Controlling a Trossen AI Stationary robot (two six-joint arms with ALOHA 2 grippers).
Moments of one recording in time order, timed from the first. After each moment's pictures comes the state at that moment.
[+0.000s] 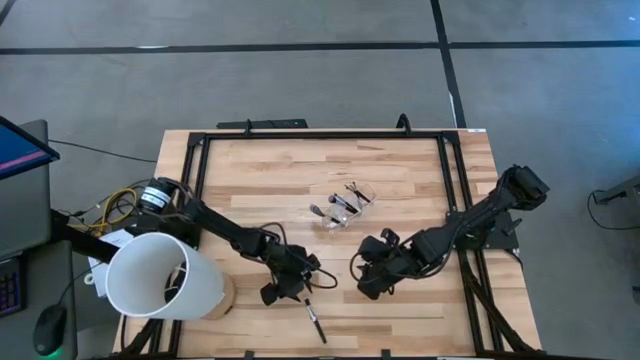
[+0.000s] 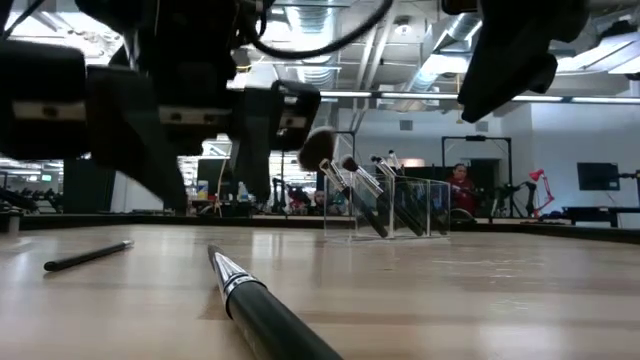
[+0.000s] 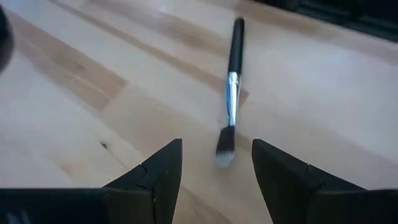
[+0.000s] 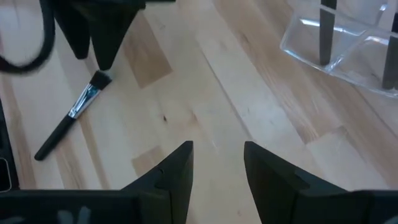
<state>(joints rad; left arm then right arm) -0.36 1.83 0.90 0.14 0.34 0.62 0.52 1.58 1.10 -0.62 0.37 0.89</state>
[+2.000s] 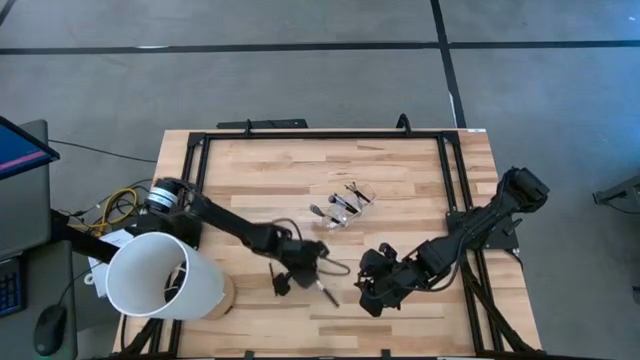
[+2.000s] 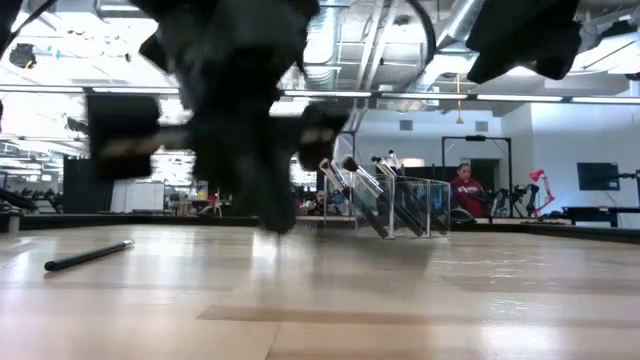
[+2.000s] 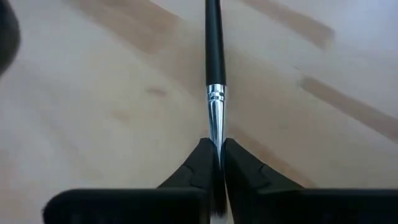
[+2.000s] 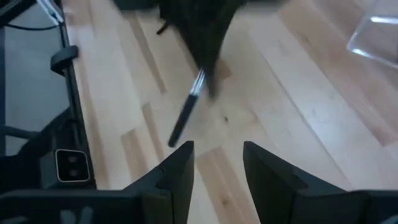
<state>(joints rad) -0.33 1.90 1.06 -0.09 0.16 0.68 0.61 1.59 1.10 -0.47 0.36 0.95</state>
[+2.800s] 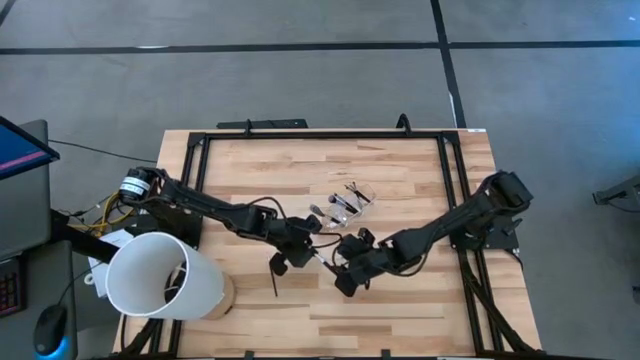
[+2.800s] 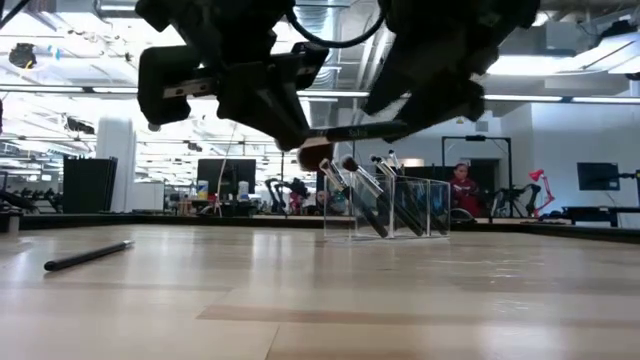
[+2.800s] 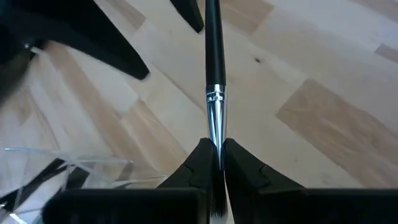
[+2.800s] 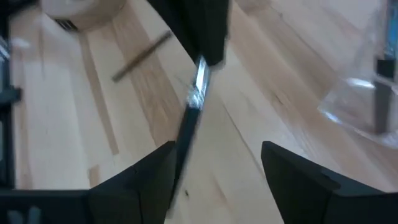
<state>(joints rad) -0.23 1.65 1.01 -0.17 -0.01 0.78 0.43 1.72 1.10 -0.29 0.38 0.77</state>
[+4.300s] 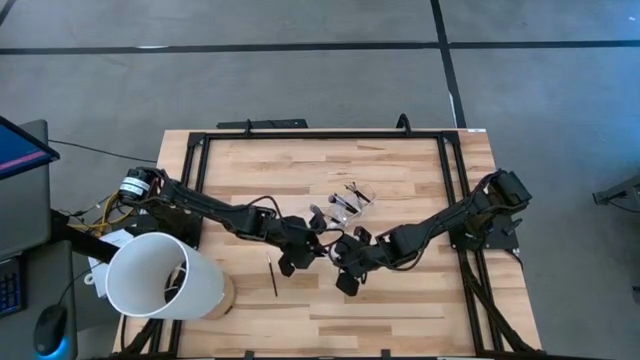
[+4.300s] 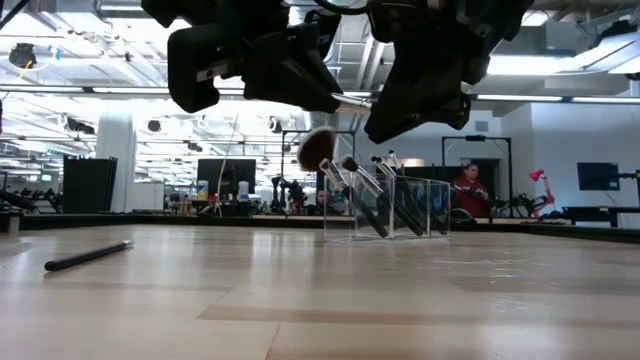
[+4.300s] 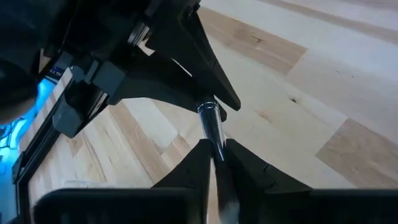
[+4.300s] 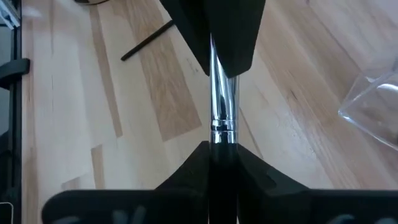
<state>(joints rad) -0.25 1.65 1.01 -0.01 -0.03 0.83 0.38 1.72 1.10 -0.28 0.26 0.66</state>
